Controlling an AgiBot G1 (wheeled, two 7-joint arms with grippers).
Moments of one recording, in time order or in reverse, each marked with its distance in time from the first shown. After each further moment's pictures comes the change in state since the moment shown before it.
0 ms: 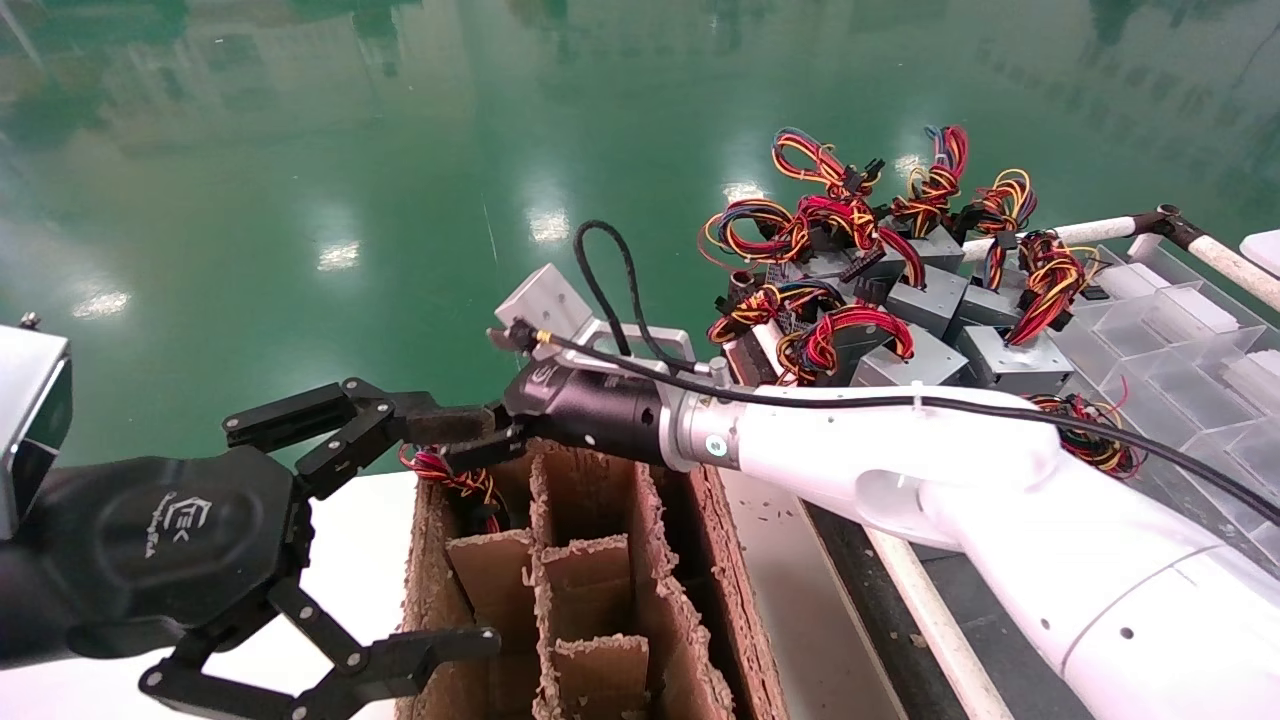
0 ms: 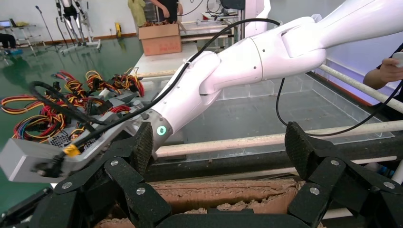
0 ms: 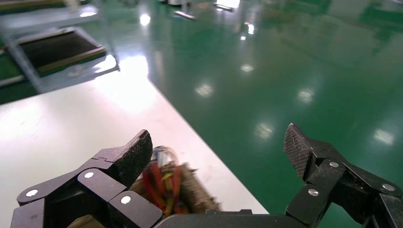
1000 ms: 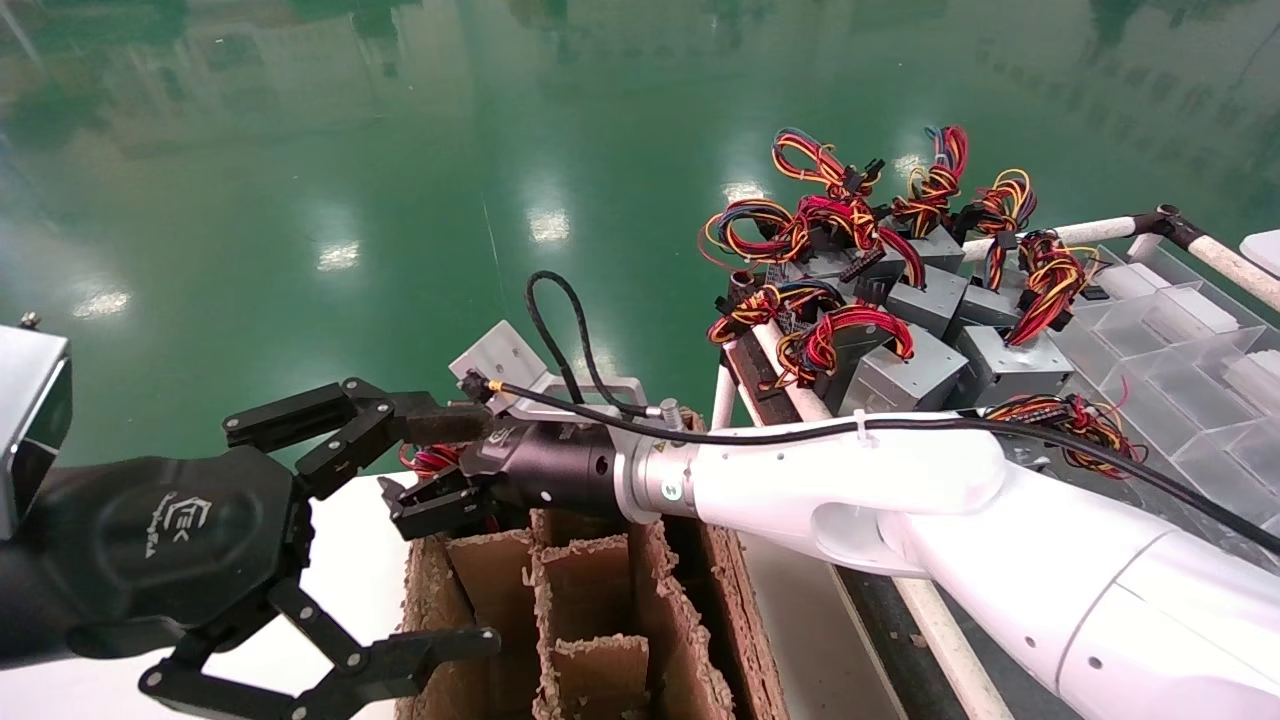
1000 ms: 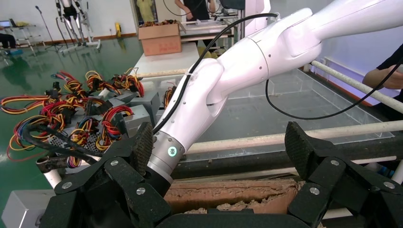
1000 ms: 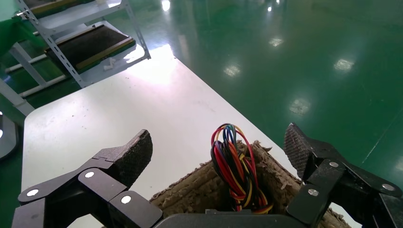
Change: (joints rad) left arm 0.000 -0.001 0.002 0.000 -0.001 -0.001 0.001; right arm 0.053 0.001 -0.350 0.066 0.277 0.090 0.090
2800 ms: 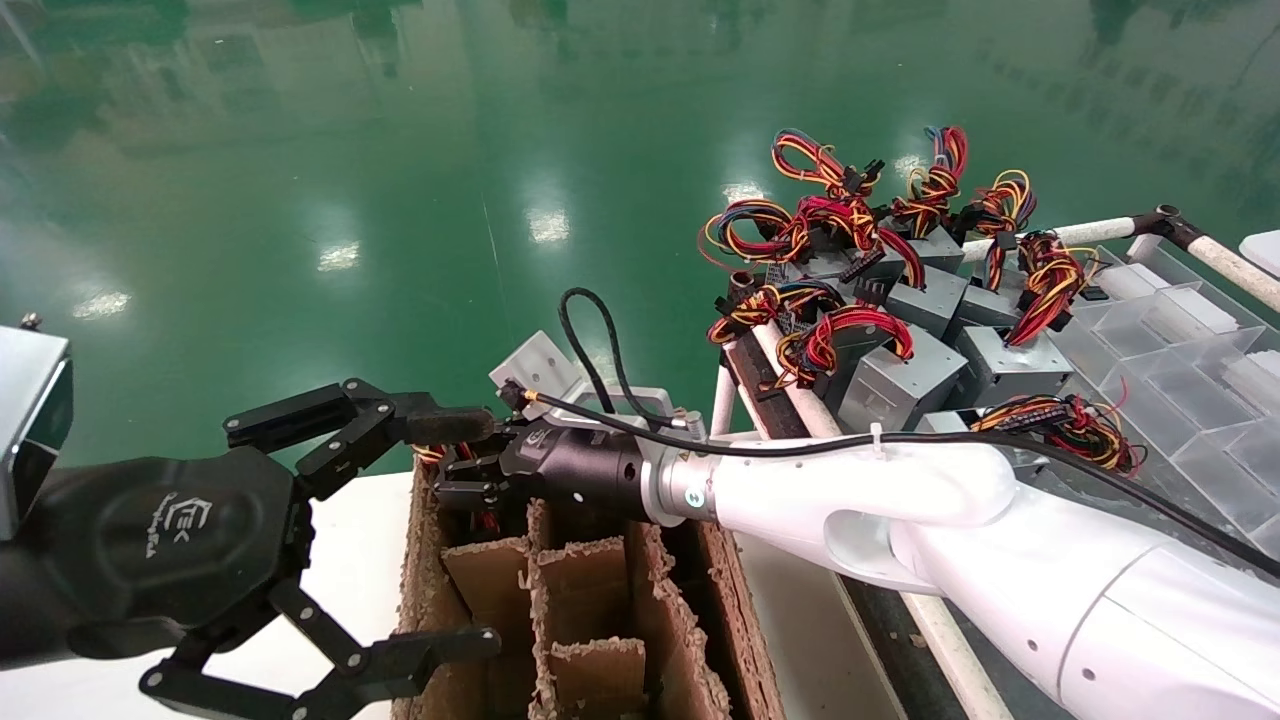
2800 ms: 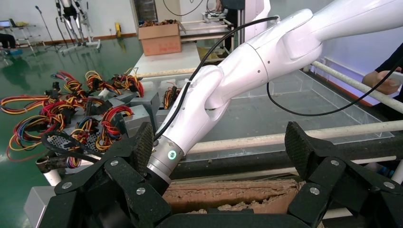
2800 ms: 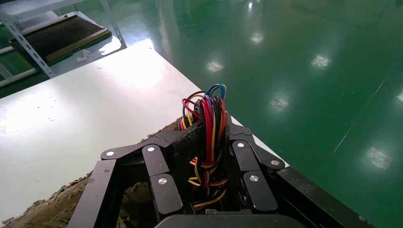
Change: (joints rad) left arm -0.001 -0.001 0.003 0.000 -0.002 -0.001 0.002; right arm -0.011 0.002 -0.097 -0.069 0.141 0.042 -0.127
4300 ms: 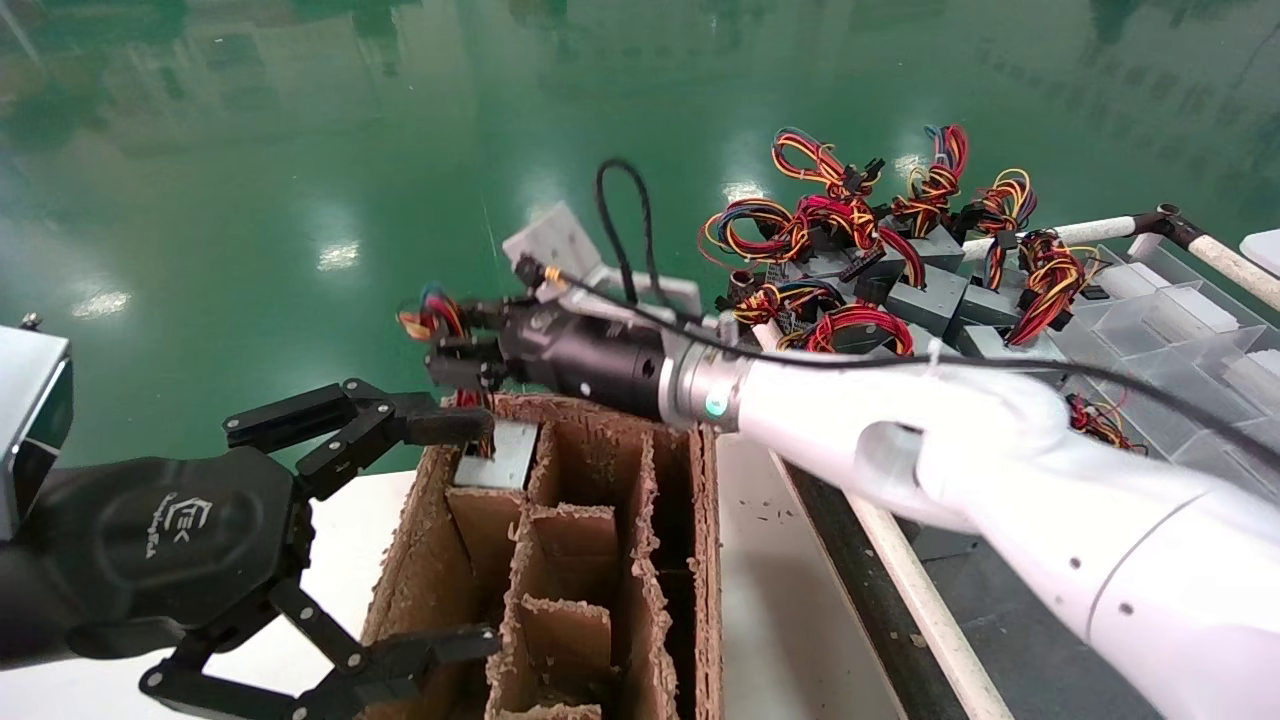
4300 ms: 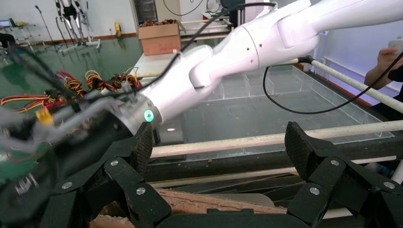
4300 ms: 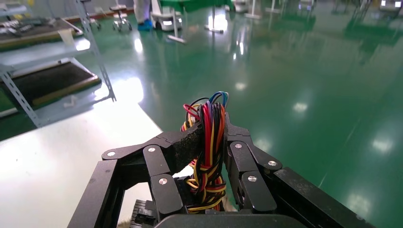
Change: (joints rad) left arm -0.001 -0.001 0.003 0.000 -0.002 -0.001 0.001; right arm 0.085 0.021 0.110 -0.047 0.191 -0.112 -0.222
